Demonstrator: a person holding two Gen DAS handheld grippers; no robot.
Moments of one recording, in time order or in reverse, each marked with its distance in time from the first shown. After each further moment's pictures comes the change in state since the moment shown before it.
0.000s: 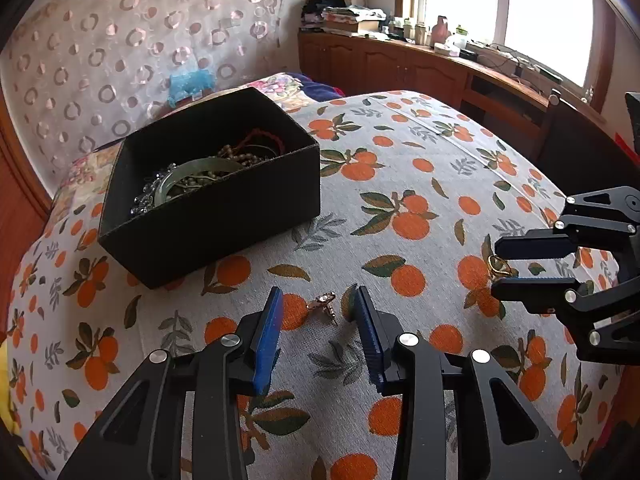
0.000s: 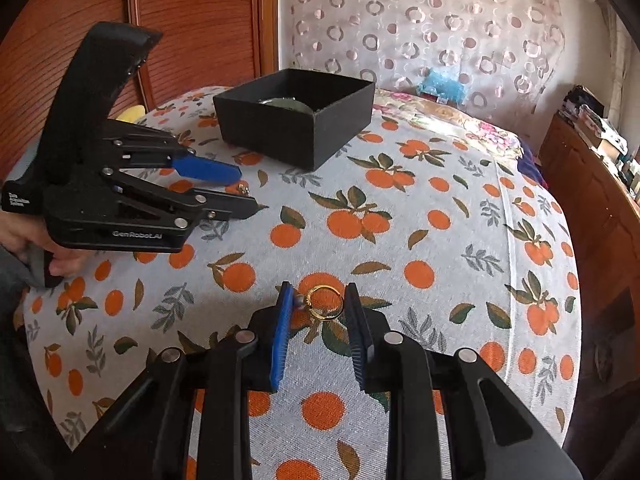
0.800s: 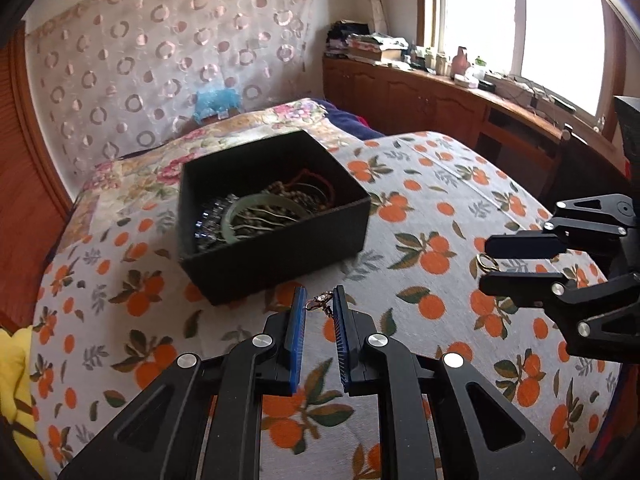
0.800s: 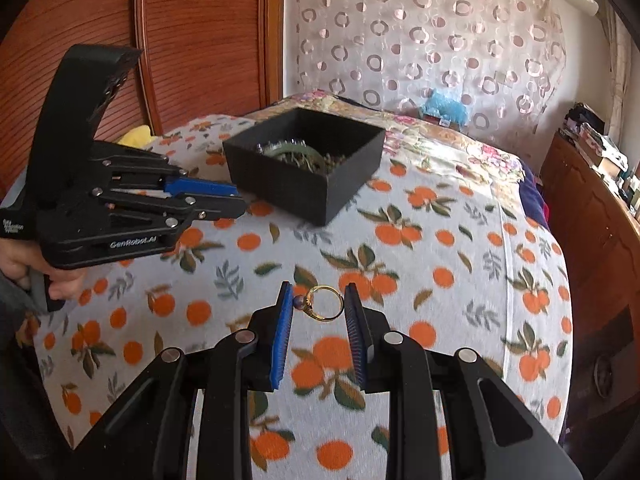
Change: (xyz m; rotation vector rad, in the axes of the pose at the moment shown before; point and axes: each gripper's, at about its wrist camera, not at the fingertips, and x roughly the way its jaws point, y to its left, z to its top) left arm -0.035 0.023 0.006 -0.058 -0.097 0.055; right arm -0.003 0.009 0.044 -0.014 -0.070 0.005
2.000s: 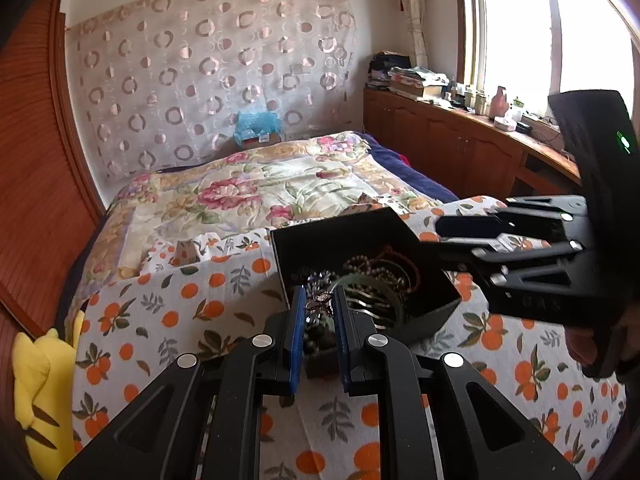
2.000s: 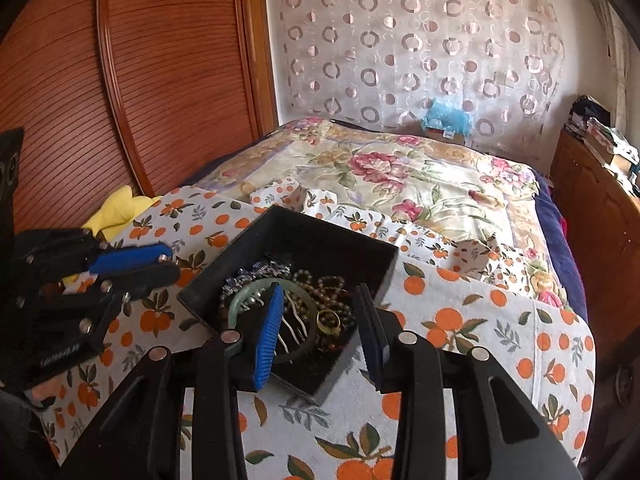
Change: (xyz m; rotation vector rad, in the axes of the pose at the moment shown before) left arm -0.010 0.056 0.048 -0.084 -0.094 0.099; right arm 0.064 -0.027 0.111 0.089 -0.050 0.017
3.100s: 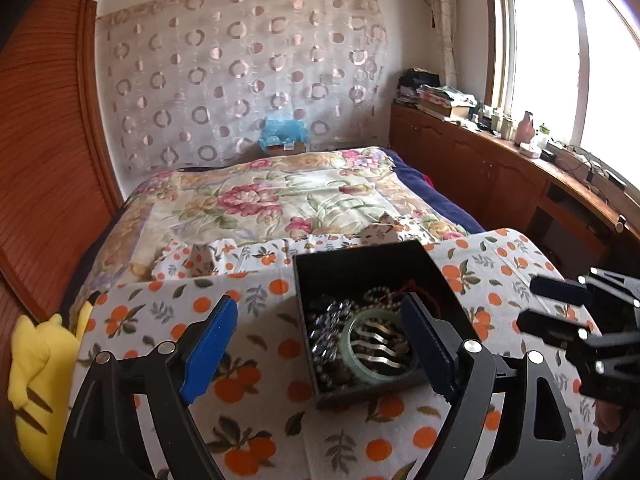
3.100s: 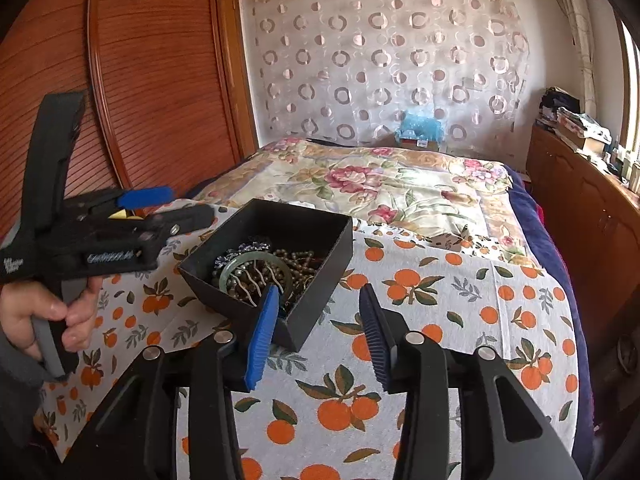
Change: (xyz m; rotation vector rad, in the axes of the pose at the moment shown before) left arm 0.001 0.010 0.010 -0.092 -0.043 0.069; right arm -0.051 -0.012 -0.042 0.083 -0.100 -0.037
